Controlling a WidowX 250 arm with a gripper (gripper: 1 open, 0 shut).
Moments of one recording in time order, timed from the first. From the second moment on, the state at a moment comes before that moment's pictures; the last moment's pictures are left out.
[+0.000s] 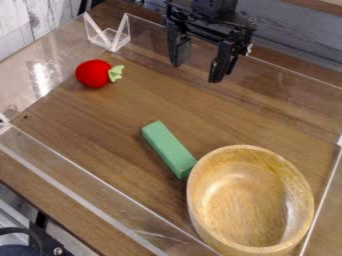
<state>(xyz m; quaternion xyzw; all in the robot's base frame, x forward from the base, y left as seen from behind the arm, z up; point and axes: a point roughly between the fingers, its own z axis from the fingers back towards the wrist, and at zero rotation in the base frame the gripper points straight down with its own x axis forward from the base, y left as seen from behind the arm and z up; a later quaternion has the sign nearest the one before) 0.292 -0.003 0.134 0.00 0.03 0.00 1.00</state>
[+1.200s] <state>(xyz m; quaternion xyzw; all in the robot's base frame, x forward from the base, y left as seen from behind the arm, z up) 0.276 0.139 0.068 0.00 0.03 0.03 1.00</state>
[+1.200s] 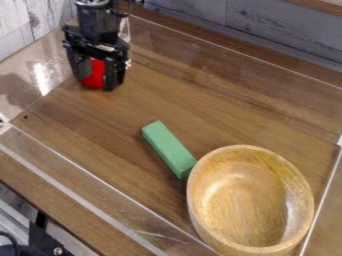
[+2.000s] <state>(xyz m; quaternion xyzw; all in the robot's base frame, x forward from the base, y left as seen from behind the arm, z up) 0.301 0.182 0.073 -0.03 0.02 0.03 1.00</state>
